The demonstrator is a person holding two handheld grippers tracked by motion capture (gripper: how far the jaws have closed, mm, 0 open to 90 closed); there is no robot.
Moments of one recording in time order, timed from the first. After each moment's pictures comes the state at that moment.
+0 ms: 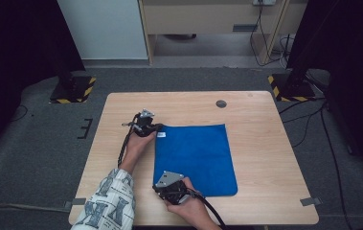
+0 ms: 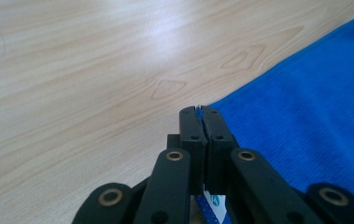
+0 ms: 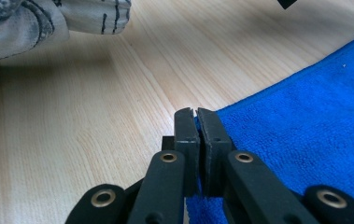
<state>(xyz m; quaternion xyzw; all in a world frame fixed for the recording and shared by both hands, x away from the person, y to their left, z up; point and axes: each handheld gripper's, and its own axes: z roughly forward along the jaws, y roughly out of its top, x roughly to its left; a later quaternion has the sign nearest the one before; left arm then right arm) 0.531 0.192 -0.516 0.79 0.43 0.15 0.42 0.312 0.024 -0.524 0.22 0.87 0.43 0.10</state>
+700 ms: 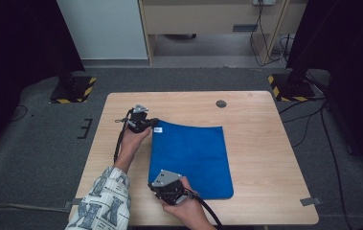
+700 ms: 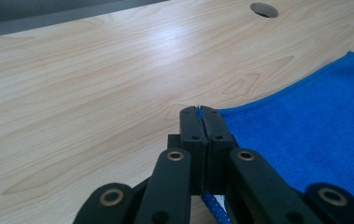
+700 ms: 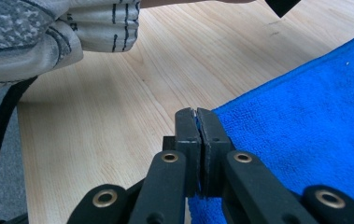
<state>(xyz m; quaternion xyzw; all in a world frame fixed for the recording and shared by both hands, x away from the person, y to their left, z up) 0.527 0.209 -0.489 0.77 0.44 0.17 0.43 0.303 0.032 -0.500 0.22 0.86 0.45 0.11</state>
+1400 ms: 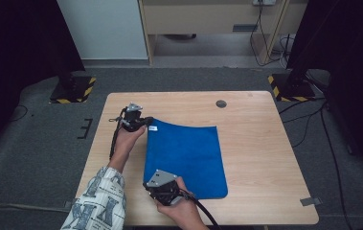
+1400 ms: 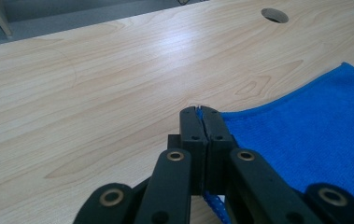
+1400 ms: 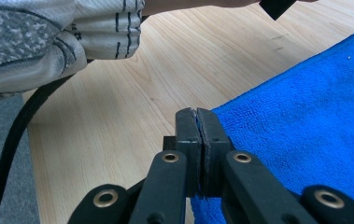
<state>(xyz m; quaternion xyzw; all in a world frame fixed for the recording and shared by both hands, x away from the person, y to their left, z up) 0.525 0.226 -0.480 0.77 0.45 0.17 0.43 0.299 0.046 -0.492 0.23 0.85 0.46 0.11</state>
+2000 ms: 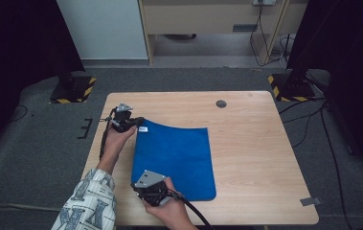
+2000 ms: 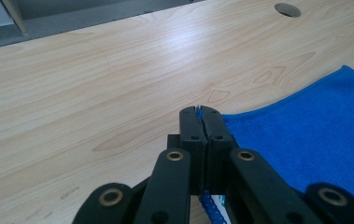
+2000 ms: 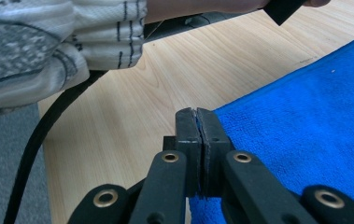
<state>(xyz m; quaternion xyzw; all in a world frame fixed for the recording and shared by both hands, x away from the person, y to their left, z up) 0.515 0.257 -0.471 0.77 0.45 0.18 0.42 0.297 0.078 -0.491 0.22 0.84 0.49 0.10</state>
